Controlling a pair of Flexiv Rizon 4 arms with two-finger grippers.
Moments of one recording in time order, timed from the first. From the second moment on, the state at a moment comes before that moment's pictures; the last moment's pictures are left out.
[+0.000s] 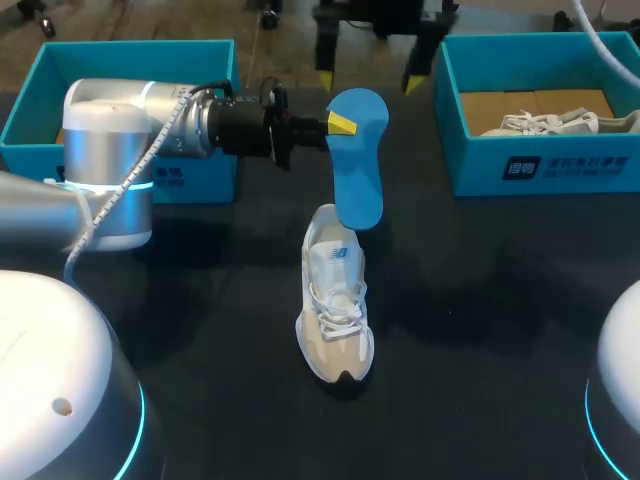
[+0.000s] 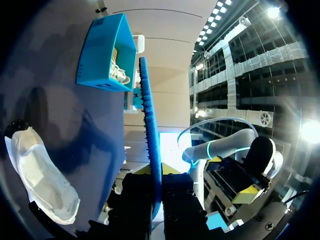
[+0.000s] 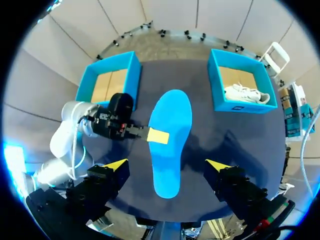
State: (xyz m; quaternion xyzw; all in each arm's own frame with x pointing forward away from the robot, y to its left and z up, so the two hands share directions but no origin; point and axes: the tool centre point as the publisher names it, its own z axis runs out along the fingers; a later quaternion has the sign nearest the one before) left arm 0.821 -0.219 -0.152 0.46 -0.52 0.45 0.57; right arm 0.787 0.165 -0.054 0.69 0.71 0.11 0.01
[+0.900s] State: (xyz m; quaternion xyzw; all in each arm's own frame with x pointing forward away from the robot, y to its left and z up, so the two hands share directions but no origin) left arm 0.821 -0.219 -0.152 0.46 -0.52 0.45 0.57; right arm 0.798 0.103 -0.087 0.66 0.69 0.25 -0.13
